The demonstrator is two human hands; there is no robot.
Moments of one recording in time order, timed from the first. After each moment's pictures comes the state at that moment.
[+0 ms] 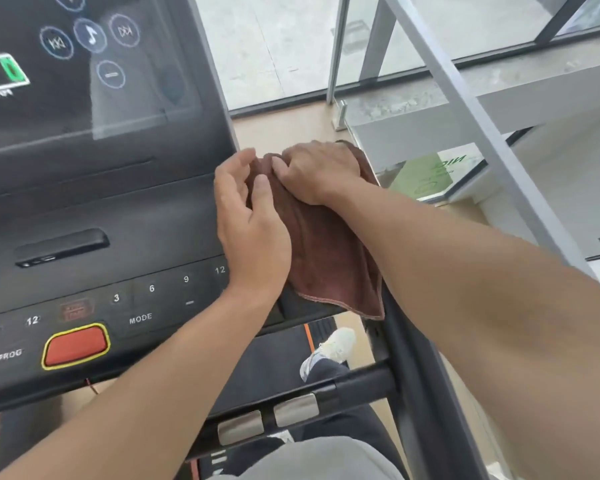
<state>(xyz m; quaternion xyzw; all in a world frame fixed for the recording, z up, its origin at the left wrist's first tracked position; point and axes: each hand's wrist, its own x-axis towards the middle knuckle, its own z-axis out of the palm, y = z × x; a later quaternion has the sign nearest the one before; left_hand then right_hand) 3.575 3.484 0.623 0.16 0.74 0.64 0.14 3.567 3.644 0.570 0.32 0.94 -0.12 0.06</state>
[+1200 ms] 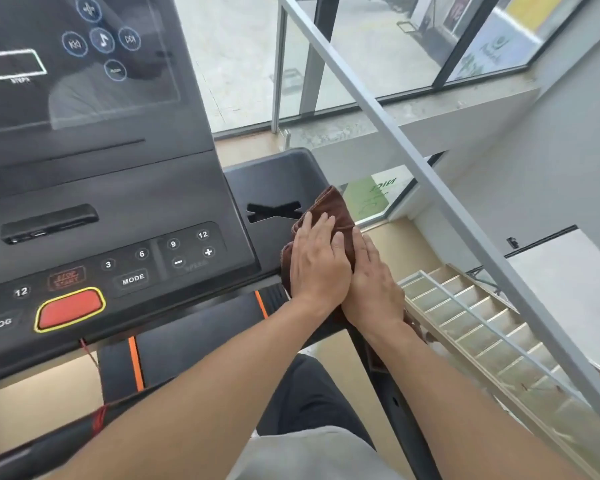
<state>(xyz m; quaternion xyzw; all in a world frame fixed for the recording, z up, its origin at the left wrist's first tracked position) 3.690 3.449 0.566 0.42 0.76 0.41 0.29 3.792 3.473 0.546 0.59 0.79 -0.17 -0.02</state>
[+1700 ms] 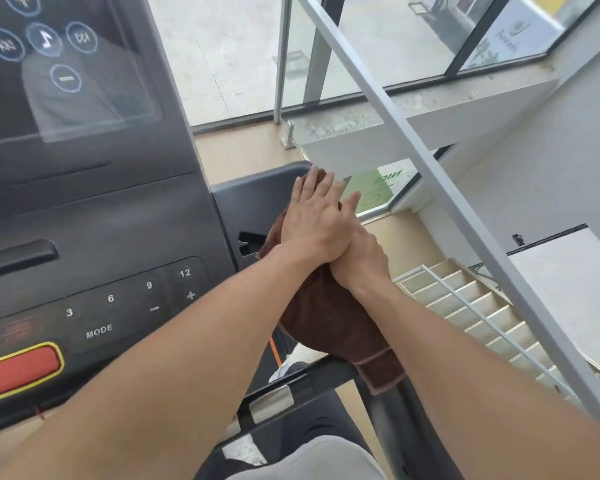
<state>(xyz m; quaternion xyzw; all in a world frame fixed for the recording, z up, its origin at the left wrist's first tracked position) 3.617 3.570 0.564 0.56 0.76 0.20 0.25 3.721 3.574 0.554 0.59 0.77 -0.25 -0.03</state>
